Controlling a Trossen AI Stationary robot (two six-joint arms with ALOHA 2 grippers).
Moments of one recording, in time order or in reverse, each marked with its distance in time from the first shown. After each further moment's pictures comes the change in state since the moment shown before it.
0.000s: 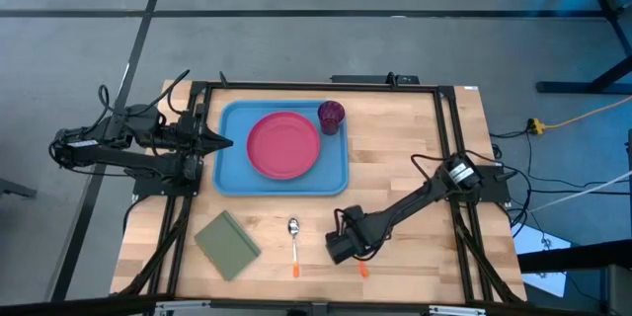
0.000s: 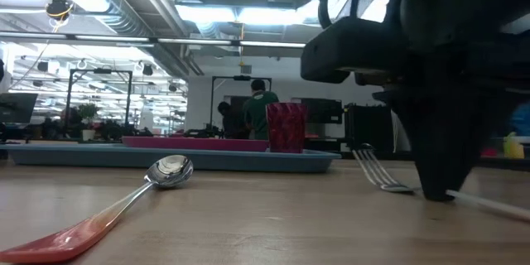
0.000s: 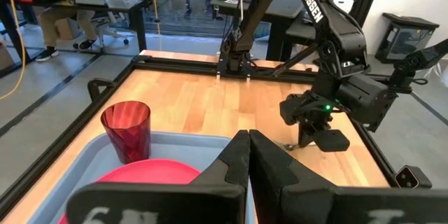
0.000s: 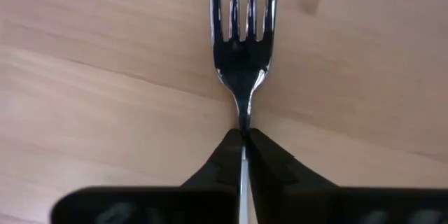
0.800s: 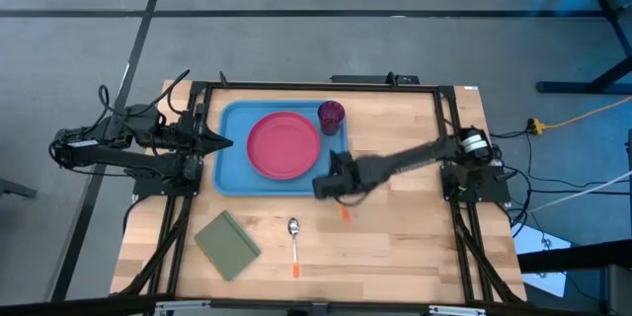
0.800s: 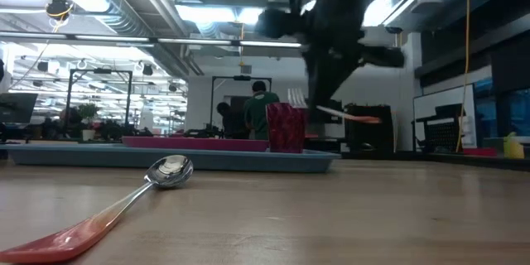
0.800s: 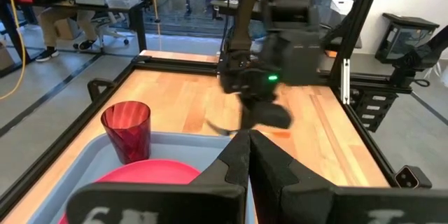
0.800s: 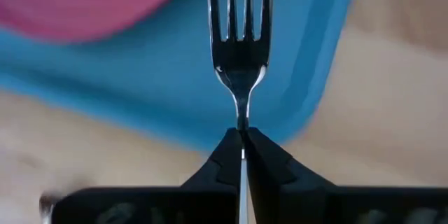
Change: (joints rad) left arm 0.000 0.000 0.000 0.000 0.000 0.000; right arm -0.319 -0.197 -0.003 -0.011 0.171 -0.375
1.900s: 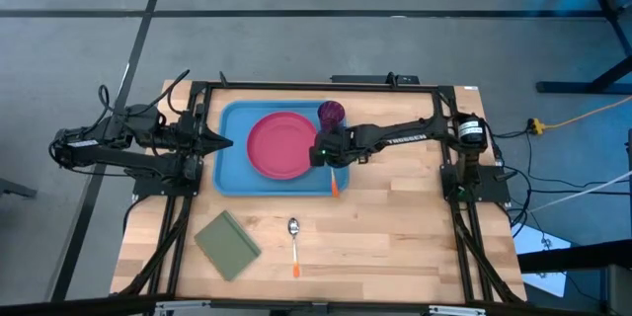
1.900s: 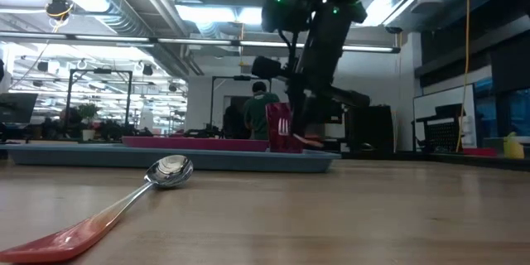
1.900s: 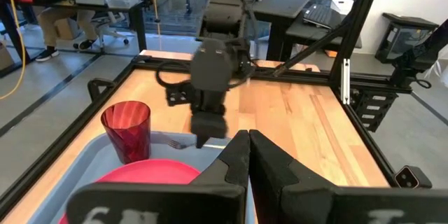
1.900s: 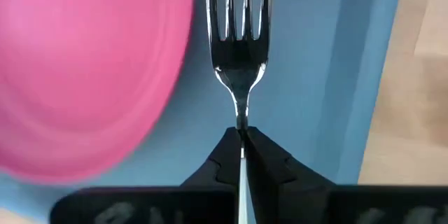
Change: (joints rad) left arm 0.000 0.000 0.000 0.000 0.000 0.000; right arm -0.254 0.005 -0.141 0.283 -0.147 -0.094
